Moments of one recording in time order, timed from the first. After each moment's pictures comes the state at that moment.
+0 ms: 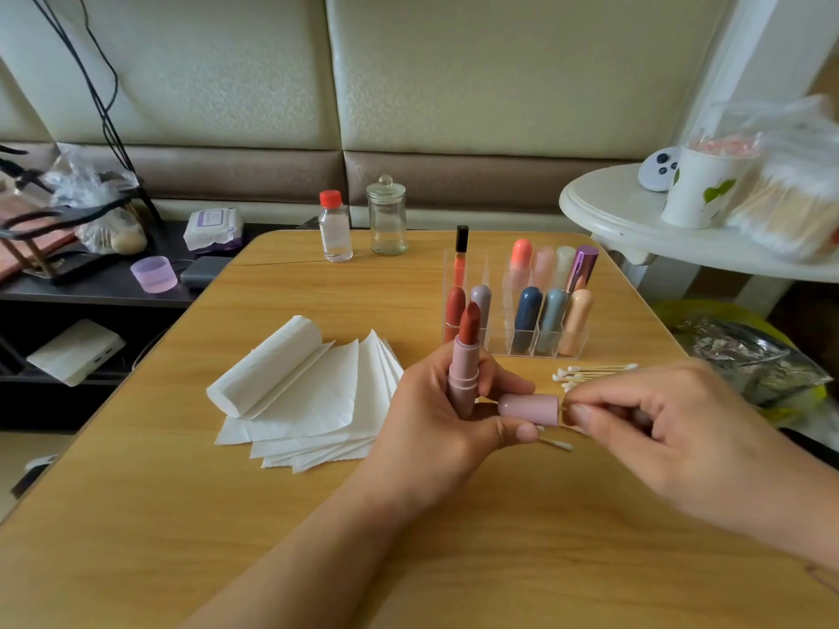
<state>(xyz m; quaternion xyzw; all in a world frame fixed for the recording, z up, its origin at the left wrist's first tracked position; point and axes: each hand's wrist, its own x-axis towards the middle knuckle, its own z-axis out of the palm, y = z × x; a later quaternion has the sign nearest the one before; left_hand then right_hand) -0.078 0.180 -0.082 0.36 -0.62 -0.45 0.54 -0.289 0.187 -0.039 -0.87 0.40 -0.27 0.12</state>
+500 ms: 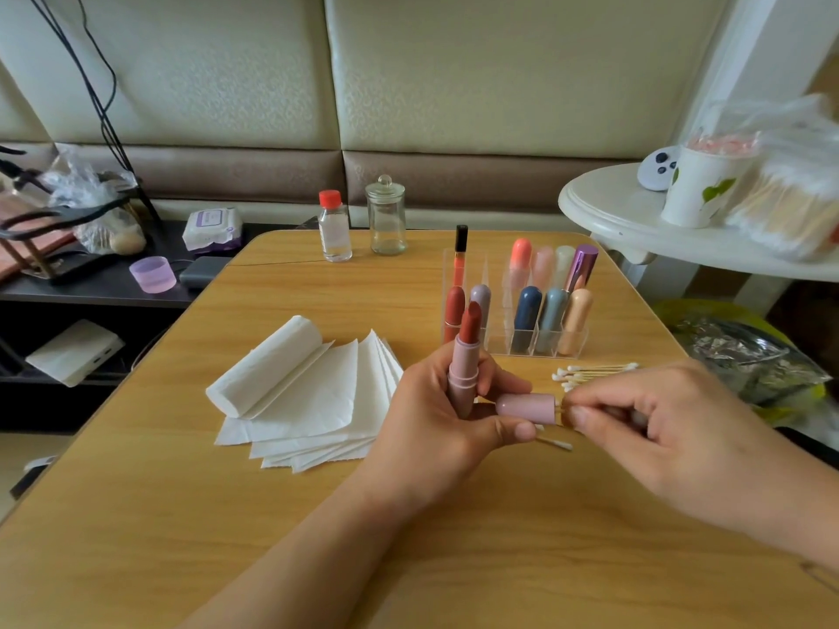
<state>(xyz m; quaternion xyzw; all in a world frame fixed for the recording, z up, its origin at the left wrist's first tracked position) -0.078 0.179 -0.084 0.36 -0.63 -0.44 0.53 -0.288 0.187 -0.038 -0.86 0.41 -0.27 0.13</state>
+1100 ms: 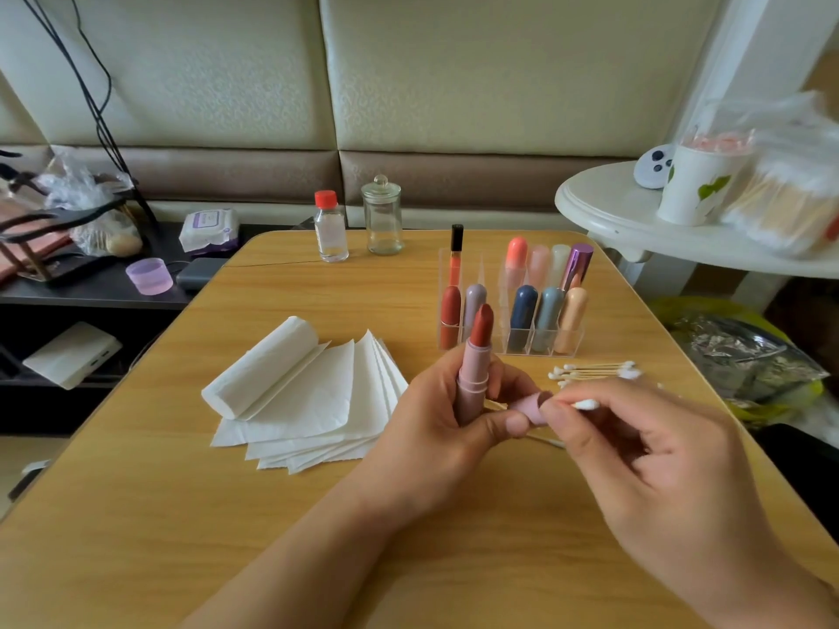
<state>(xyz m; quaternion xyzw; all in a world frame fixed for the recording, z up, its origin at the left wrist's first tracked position) -0.077 0.181 -0.081 0.31 -0.67 -0.45 0.50 -0.253 0.219 -0.054 -0.77 0.40 -0.49 0.07</state>
